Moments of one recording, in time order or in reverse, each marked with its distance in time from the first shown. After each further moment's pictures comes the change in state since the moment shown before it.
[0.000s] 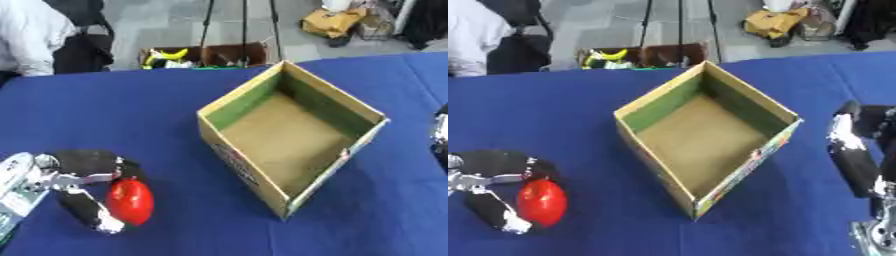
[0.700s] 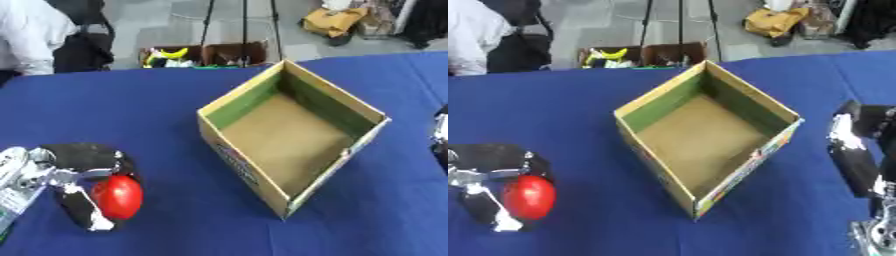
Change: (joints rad) left arm 0.005 0.000 0.024 -0.076 -0.008 0.044 -0.044; right arm 0.000 0.000 0.000 0.000 0.000 -0.001 -0.005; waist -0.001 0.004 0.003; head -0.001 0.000
